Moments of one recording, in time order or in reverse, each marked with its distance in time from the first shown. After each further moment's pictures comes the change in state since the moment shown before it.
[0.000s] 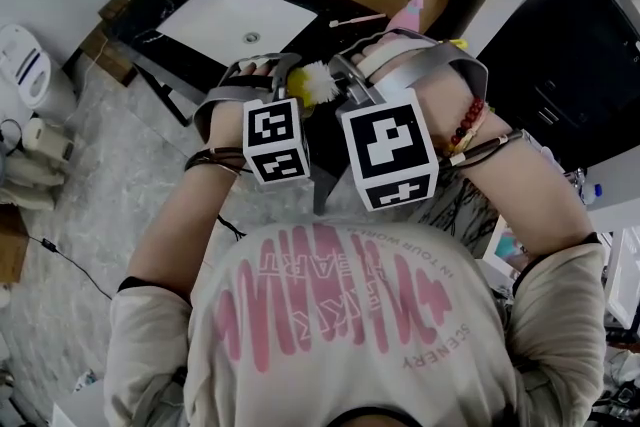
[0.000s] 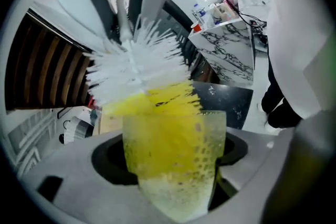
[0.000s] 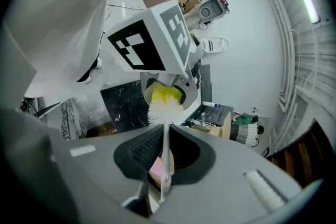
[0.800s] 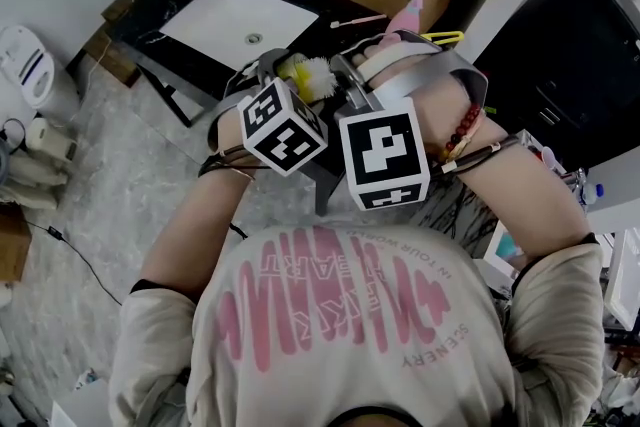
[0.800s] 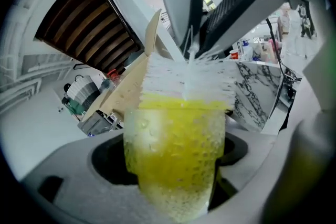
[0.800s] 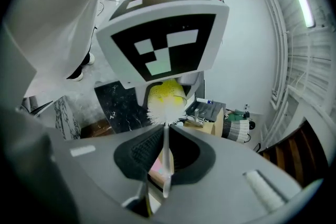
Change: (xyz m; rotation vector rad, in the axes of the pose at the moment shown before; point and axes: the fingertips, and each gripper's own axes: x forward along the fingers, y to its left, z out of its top) left arm -0.014 0.023 0.011 -0.524 -0.074 0.037; right arm -0.005 -0.004 -0.005 0.014 0.046 -0.078
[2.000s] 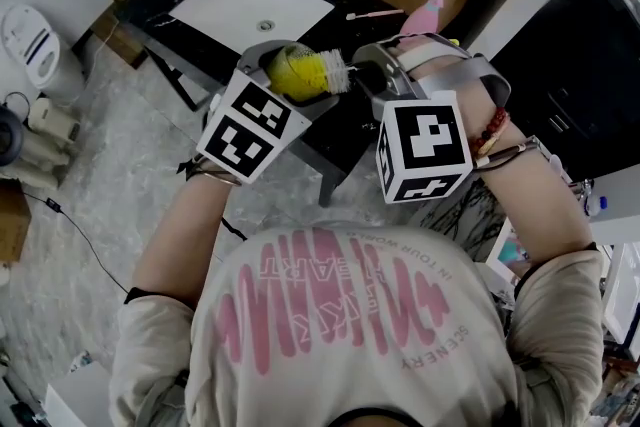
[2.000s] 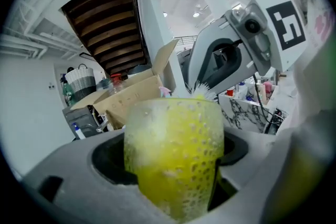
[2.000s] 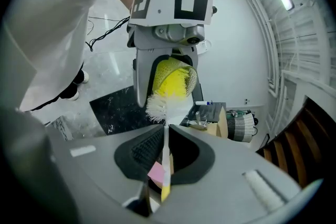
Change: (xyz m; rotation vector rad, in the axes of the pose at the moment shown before) left arm -0.046 0.013 0.014 -0.250 -0.260 -0.131; right arm 0.011 -0.003 -0.005 0.155 -0.106 0.005
